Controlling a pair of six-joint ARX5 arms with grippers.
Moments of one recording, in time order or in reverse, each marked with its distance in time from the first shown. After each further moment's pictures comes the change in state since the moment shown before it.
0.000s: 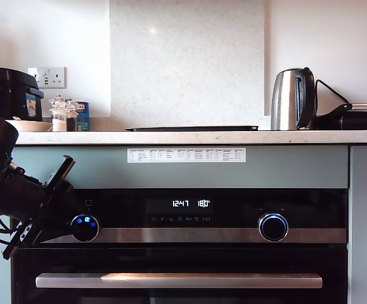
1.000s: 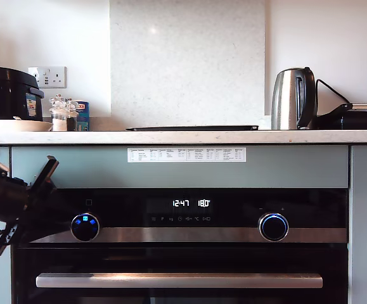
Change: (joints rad) left arm 0.075 0.031 -0.019 0.124 0.119 0.076; right arm 0.000 0.000 0.000 0.000 0.000 0.000
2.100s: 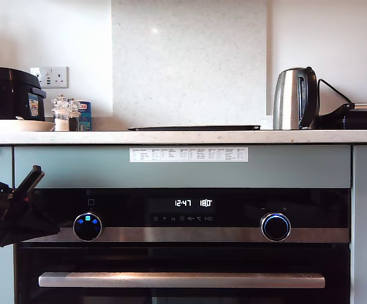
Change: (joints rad) left arm 0.037 -0.037 -0.036 -0.128 0.058 0.315; right arm 0.000 0.000 0.000 0.000 0.008 0.000
